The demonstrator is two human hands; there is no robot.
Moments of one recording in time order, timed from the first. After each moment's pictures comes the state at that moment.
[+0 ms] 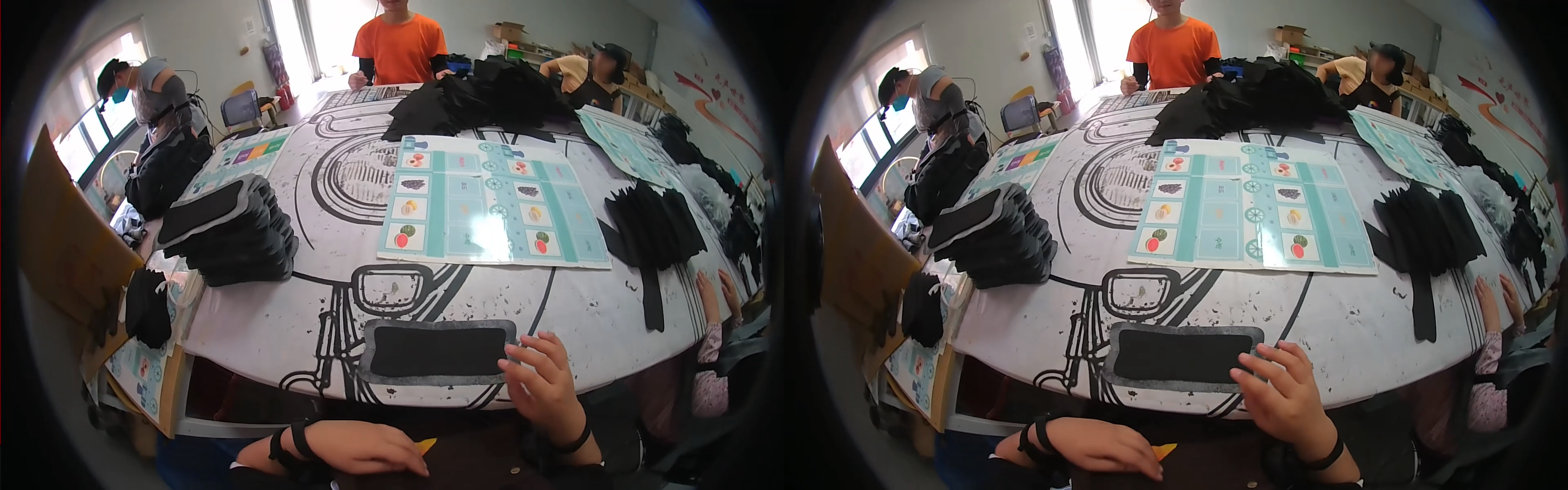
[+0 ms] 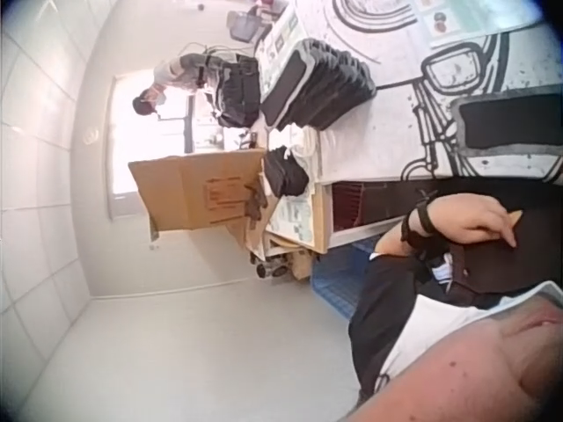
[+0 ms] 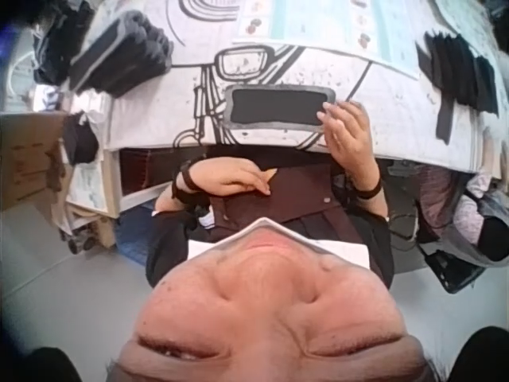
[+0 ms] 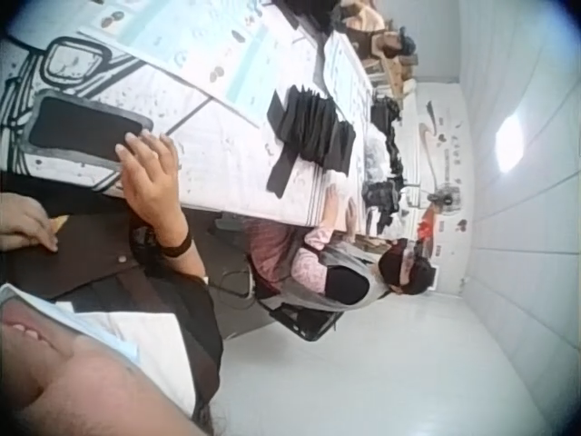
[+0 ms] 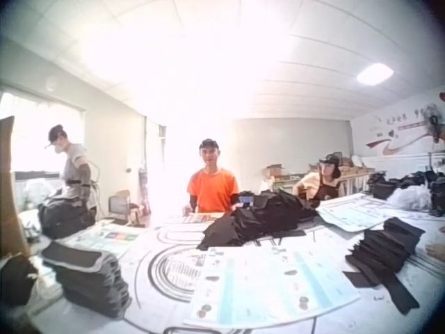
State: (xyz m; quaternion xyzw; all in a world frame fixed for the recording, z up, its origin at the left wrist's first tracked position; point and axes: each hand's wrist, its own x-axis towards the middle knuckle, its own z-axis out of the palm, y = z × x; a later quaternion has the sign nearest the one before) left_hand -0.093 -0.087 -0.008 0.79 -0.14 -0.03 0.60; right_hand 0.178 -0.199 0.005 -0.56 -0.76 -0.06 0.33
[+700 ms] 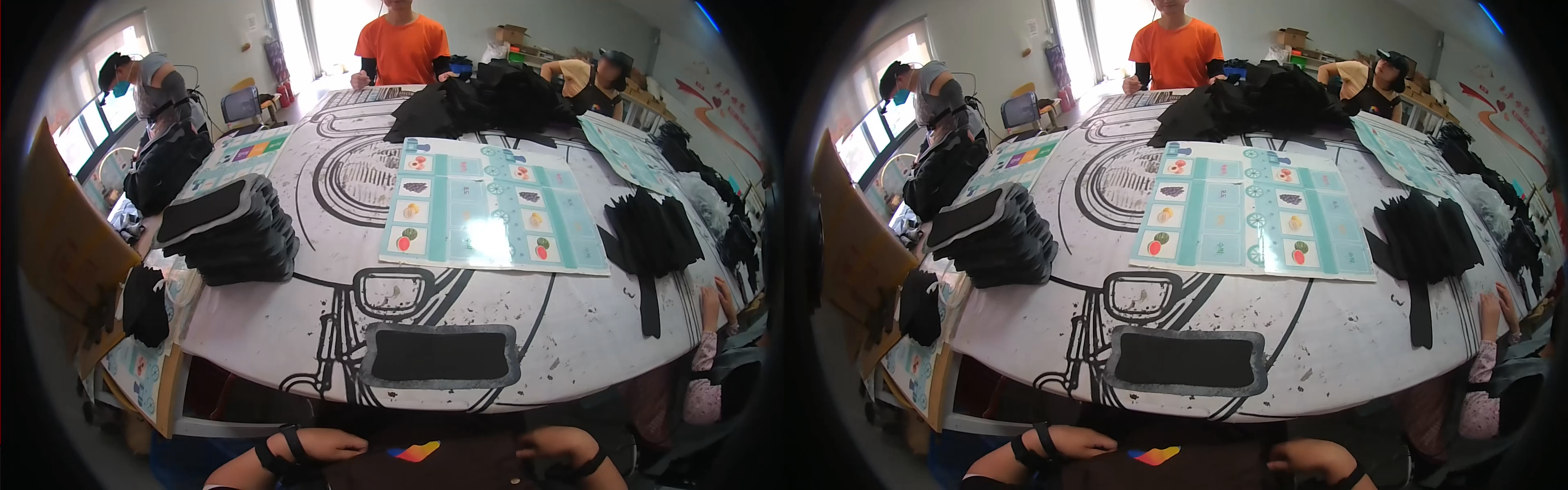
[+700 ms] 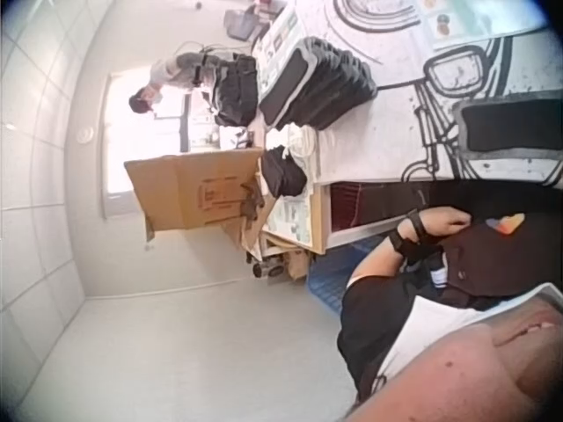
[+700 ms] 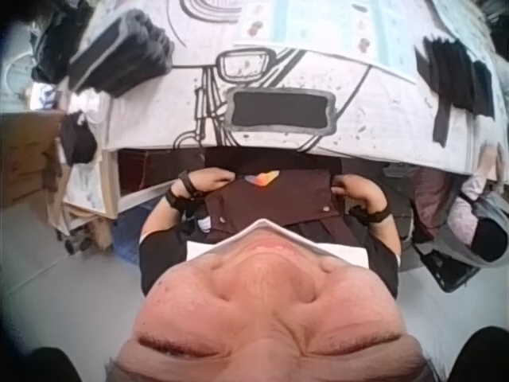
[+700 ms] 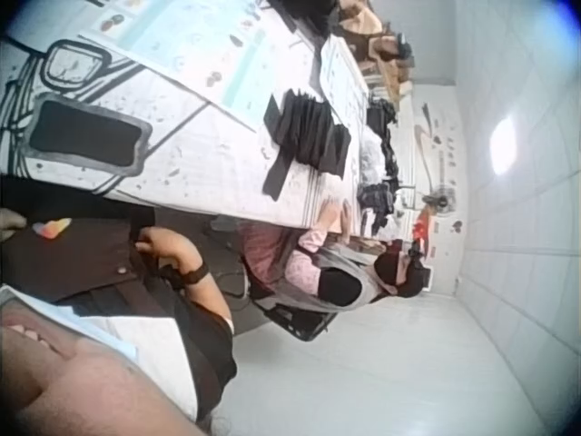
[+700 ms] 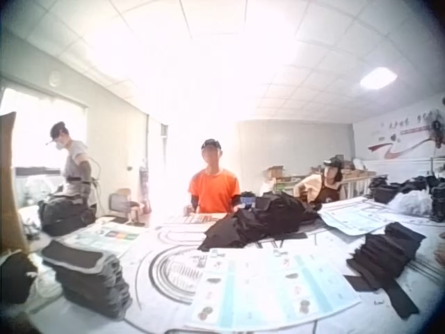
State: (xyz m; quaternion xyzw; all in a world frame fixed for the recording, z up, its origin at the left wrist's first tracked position) left_hand -0.178 -0.085 -0.115 0.76 0.11 -0.23 0.60; right_hand 0.225 -0.282 -0.084 -0.53 -0.62 0.57 -0.10
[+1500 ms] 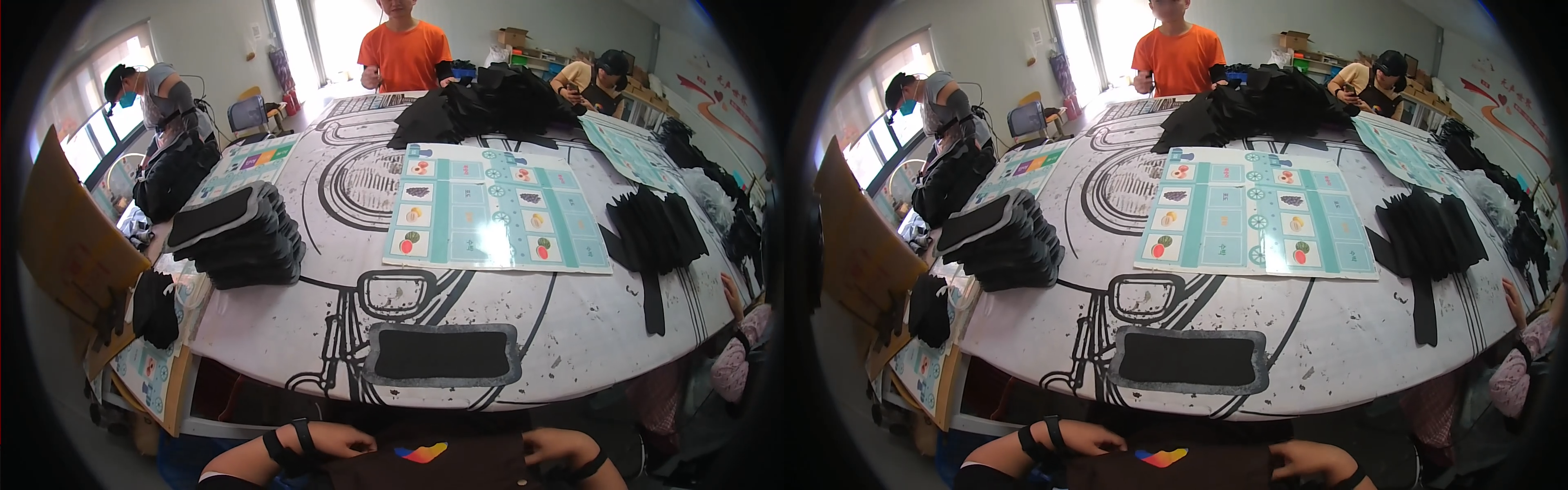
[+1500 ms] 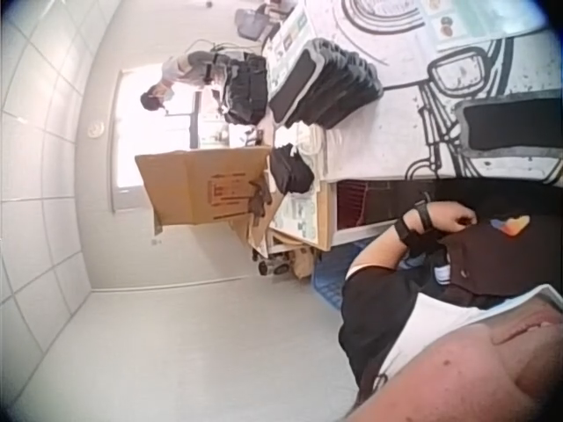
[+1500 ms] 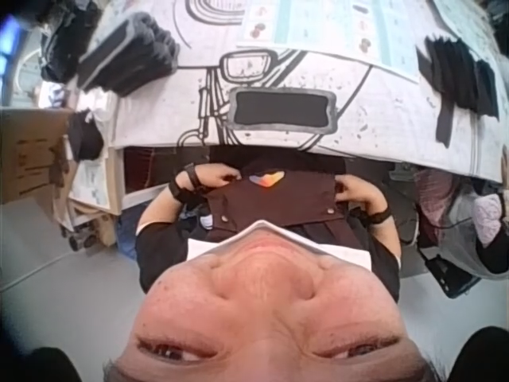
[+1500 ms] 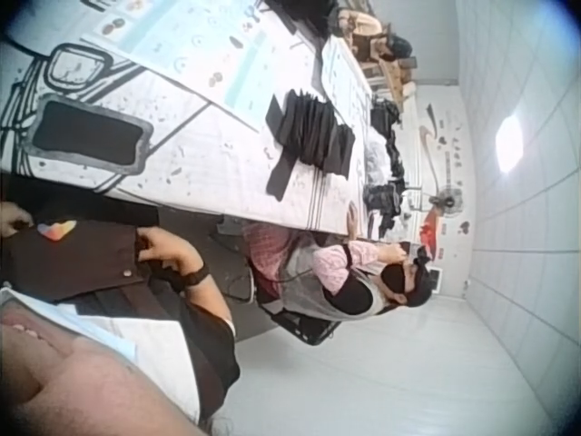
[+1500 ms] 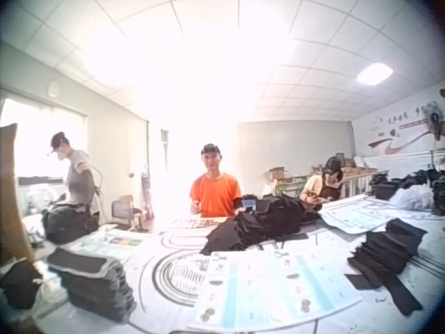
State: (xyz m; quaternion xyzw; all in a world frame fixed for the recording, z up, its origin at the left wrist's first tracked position) left_hand -0.166 -0.084 -0.111 0.75 0.11 -0.20 0.62; right_hand 0.217 -0.288 -0.091 -0.52 -0.58 0.60 0.18
